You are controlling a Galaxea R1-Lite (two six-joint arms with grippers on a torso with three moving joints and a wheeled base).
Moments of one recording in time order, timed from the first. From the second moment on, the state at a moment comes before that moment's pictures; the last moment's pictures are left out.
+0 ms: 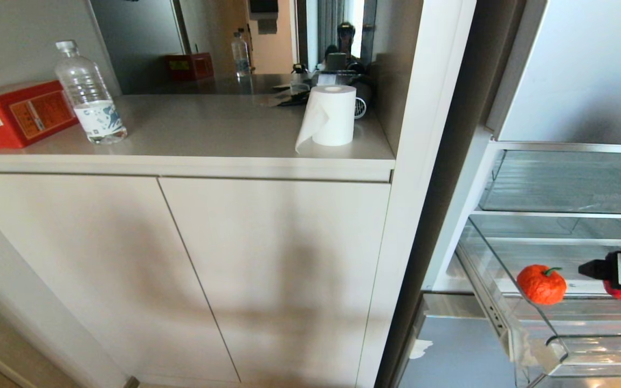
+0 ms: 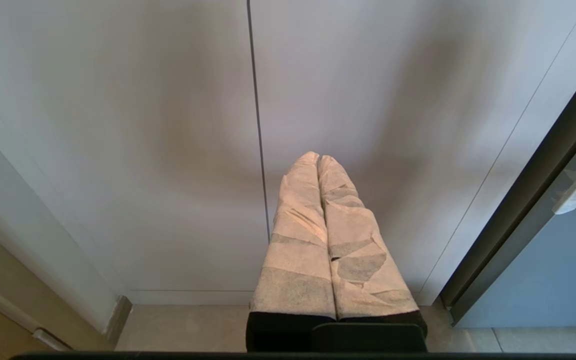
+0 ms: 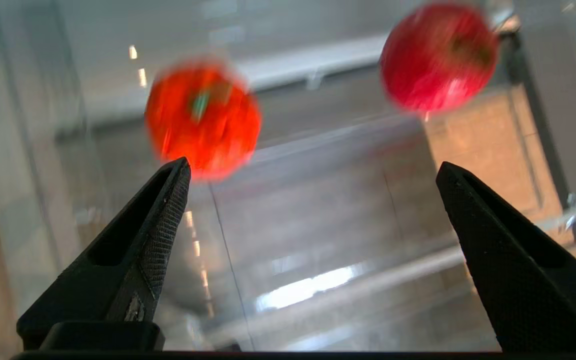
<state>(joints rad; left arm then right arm) 0.00 0.00 0.00 0.00 0.00 0.01 -0.22 1.48 -0.83 0.04 -0.20 0.01</state>
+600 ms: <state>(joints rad) 0.00 0.00 0.00 0.00 0.00 0.01 -0.37 1.82 -1.07 -0.07 -0.21 0.06</state>
